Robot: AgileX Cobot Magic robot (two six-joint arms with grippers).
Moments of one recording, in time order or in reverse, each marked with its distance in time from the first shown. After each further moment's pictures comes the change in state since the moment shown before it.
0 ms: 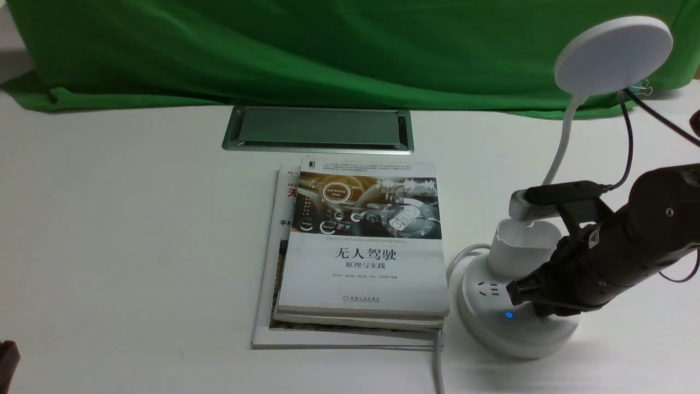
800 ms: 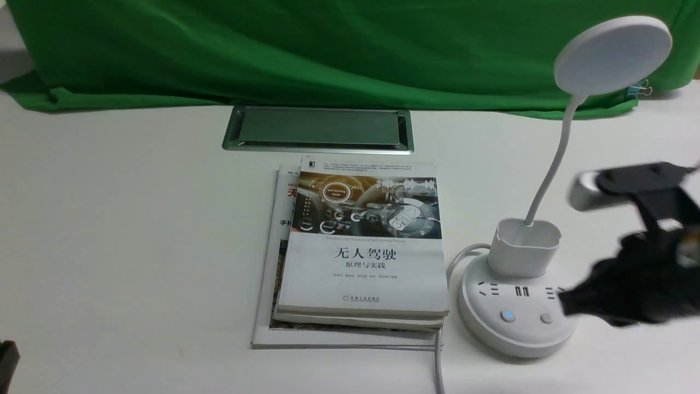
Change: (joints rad) right arm 0.025 -0.472 0.175 -0.002 0.041 0.026; left arm 0.000 0.000 0.000 0.000 0.000 0.001
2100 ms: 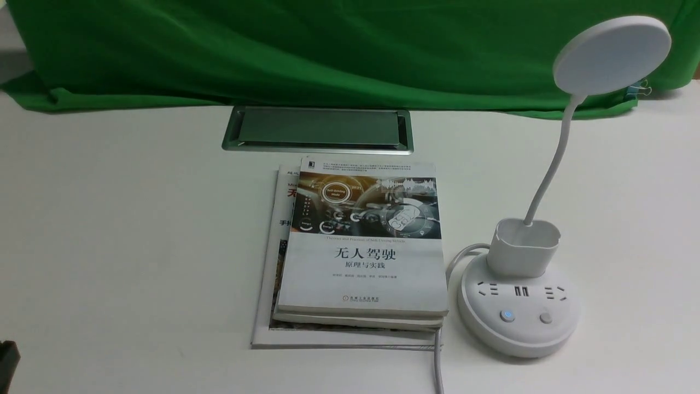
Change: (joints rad) right arm -0.282 -1.185 0.741 -0.012 -0.426 -0.192; left arm 0.000 0.000 0.000 0.000 -0.002 0.000
